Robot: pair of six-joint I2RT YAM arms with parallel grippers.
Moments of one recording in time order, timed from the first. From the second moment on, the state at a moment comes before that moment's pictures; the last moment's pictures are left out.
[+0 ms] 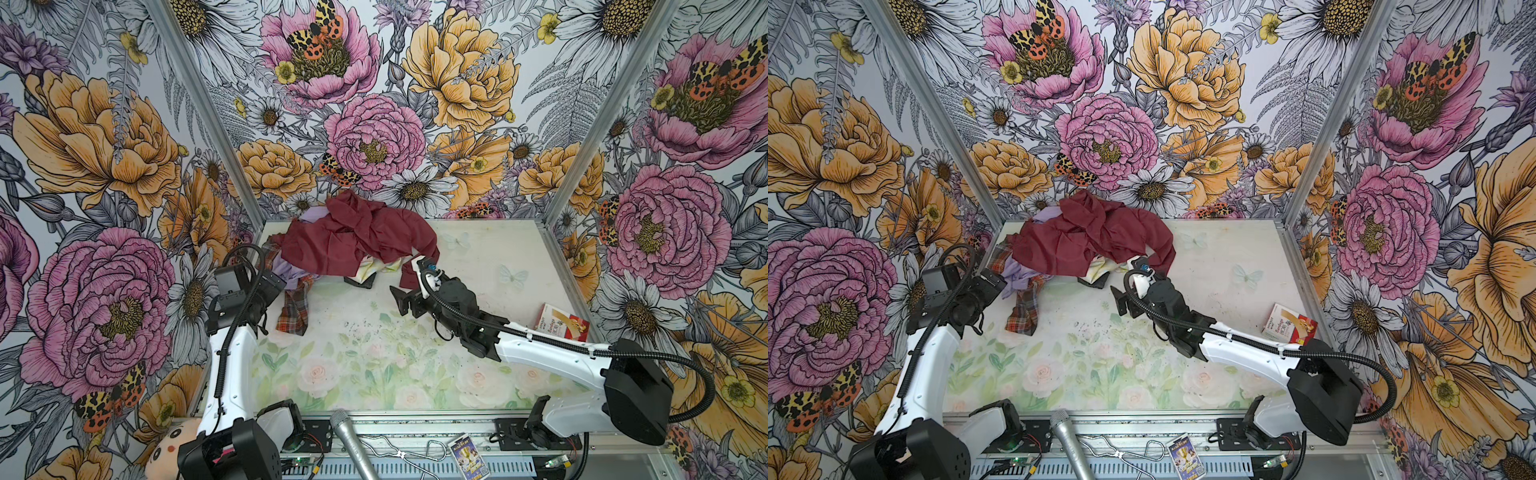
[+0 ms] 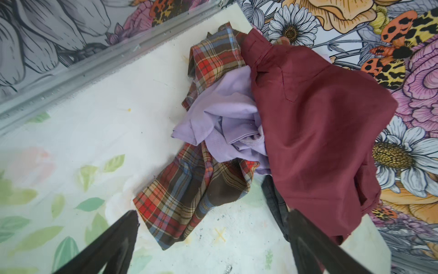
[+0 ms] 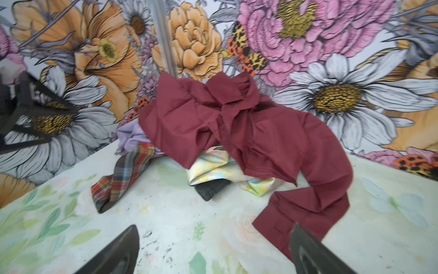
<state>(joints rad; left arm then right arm) 0.35 1.08 0.89 -0.56 0.14 -0.66 0.89 1.40 0.84 0.29 0.18 0.11</state>
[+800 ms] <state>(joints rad) 0.40 1.43 1.01 -0.53 0.44 -0.74 0.92 1.43 0.82 0.22 0.03 -0.01</state>
